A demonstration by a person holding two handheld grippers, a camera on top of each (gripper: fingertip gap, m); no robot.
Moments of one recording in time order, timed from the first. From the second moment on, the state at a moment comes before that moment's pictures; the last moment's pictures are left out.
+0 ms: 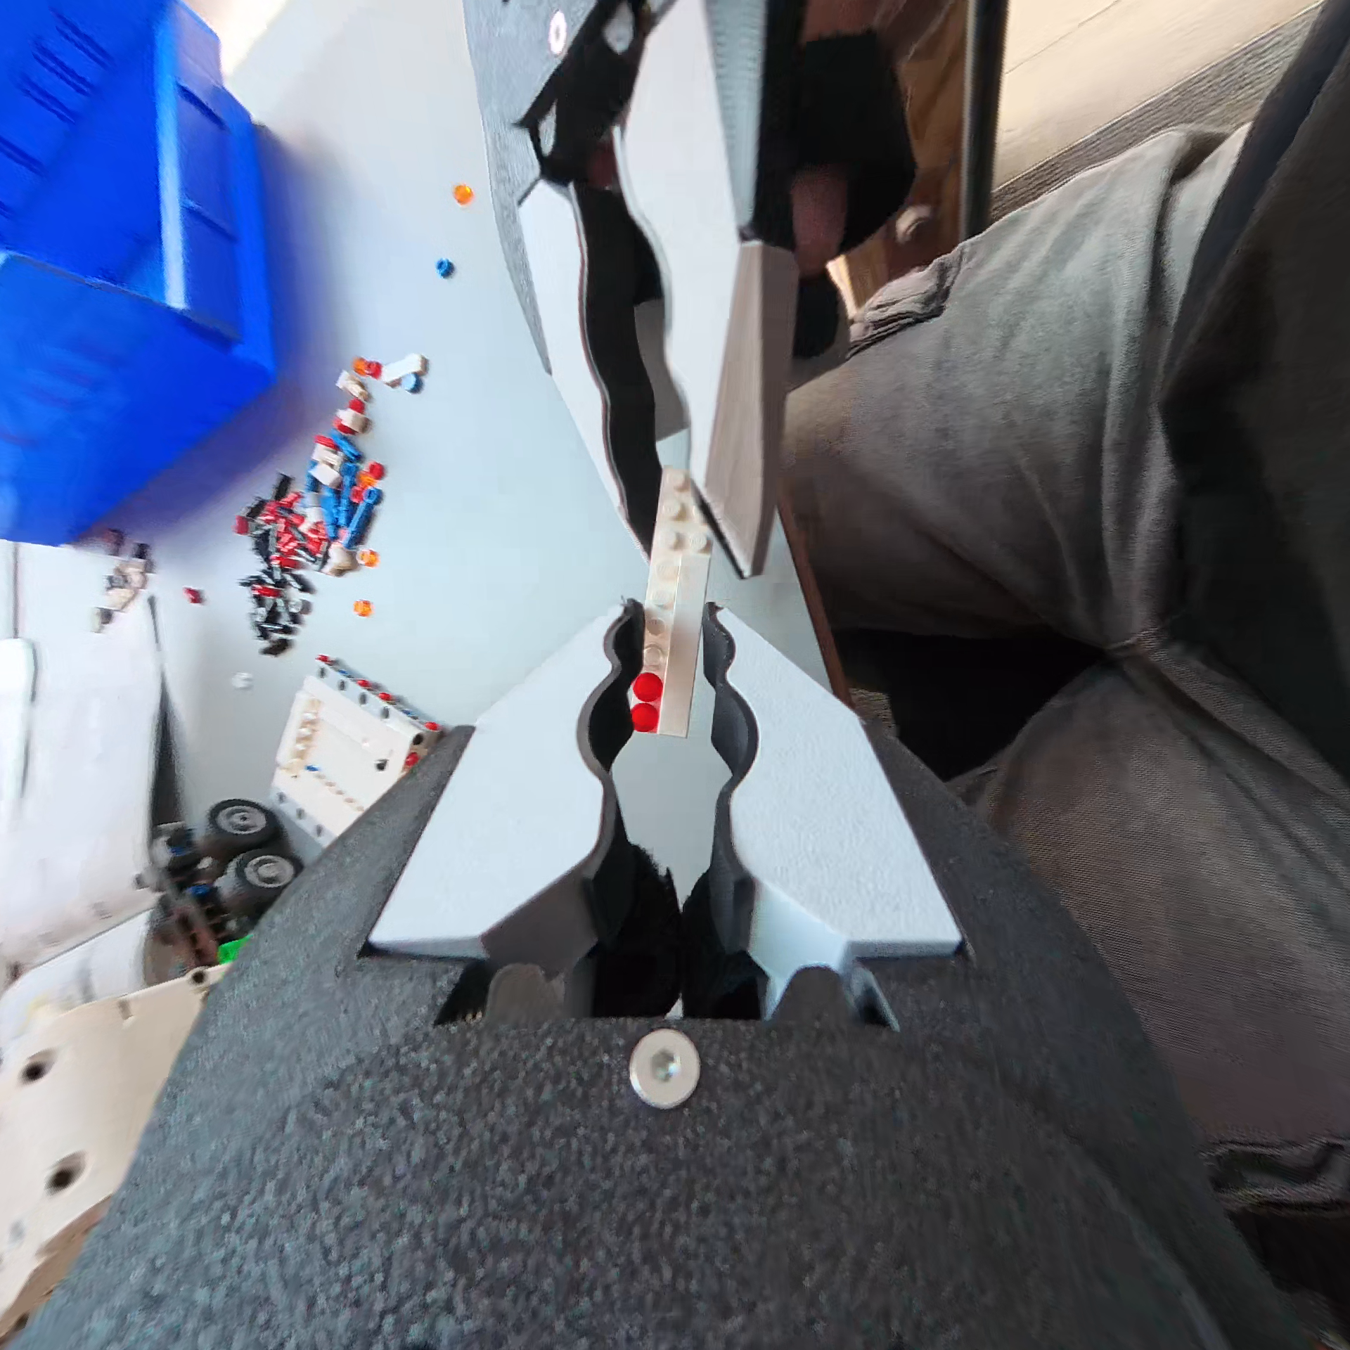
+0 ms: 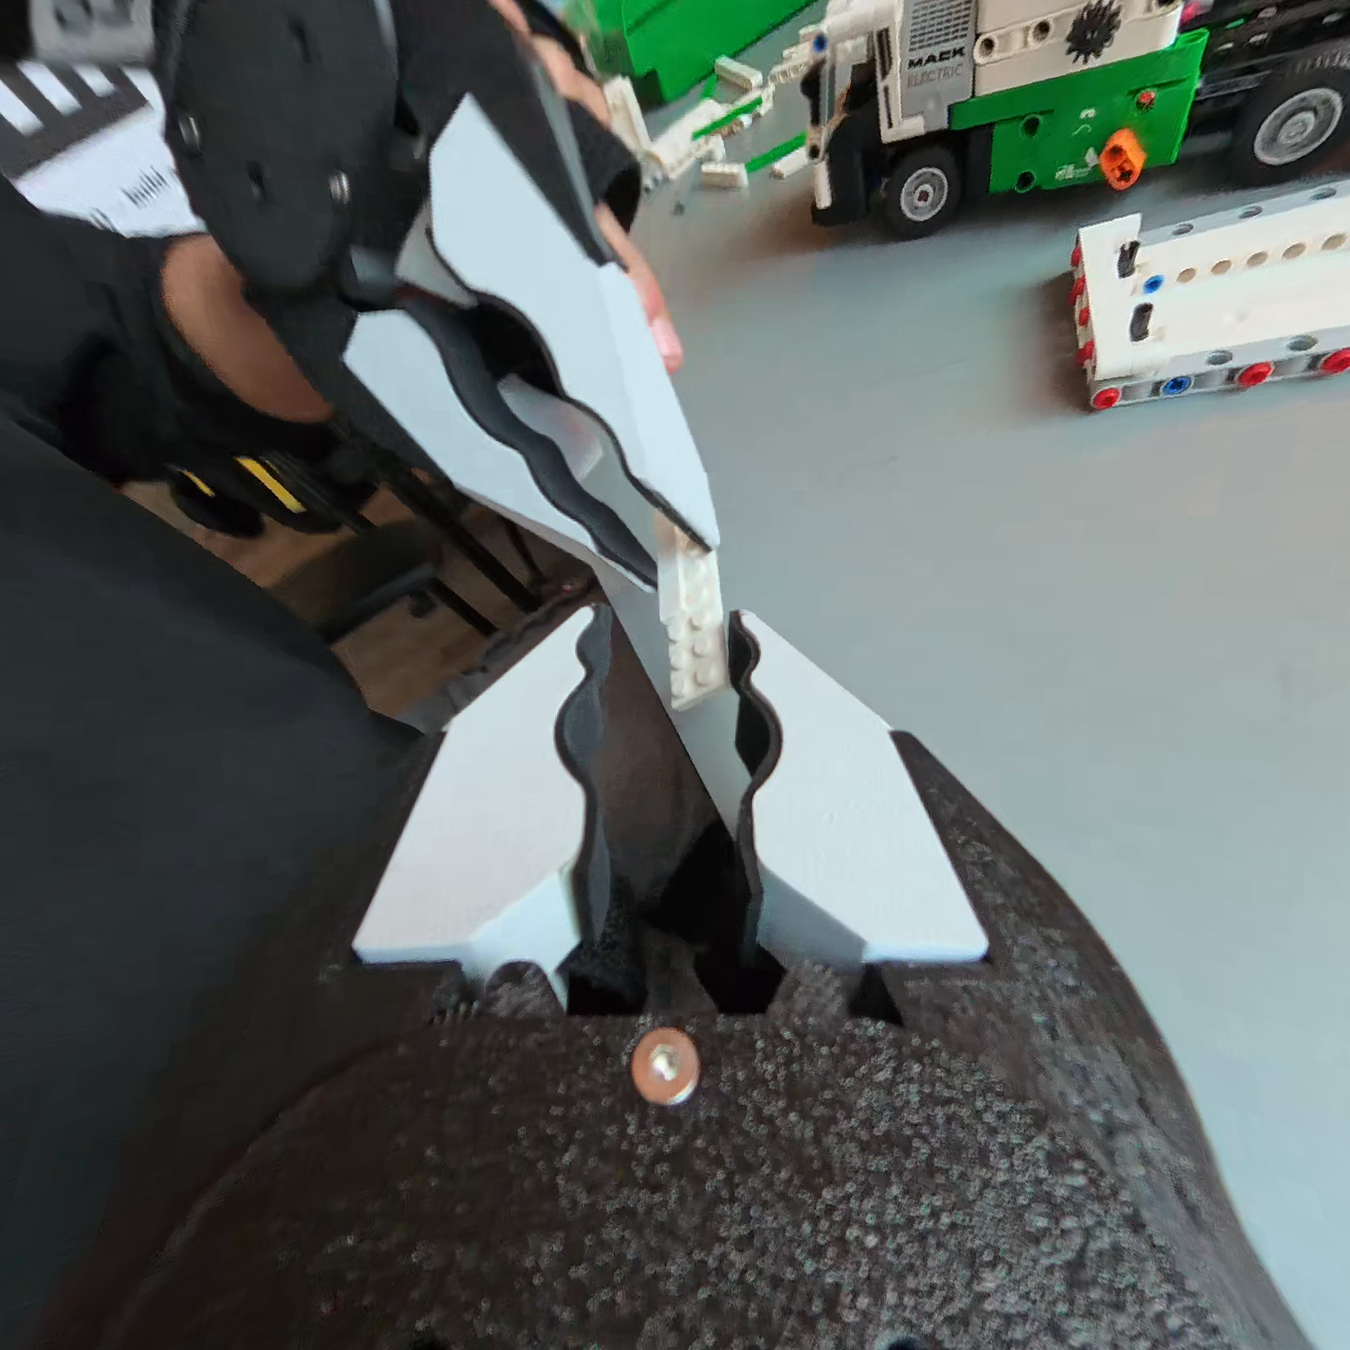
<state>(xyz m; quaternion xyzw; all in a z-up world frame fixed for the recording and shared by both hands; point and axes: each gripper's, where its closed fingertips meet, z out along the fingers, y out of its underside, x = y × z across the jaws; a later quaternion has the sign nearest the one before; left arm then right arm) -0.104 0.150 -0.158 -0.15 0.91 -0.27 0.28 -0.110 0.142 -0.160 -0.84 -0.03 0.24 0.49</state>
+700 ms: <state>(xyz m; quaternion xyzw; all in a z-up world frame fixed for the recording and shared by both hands) -0.134 0.134 -0.127 -0.28 0.79 -0.52 0.15 -0.130 0.134 -0.120 -0.79 -0.18 0.22 0.55</state>
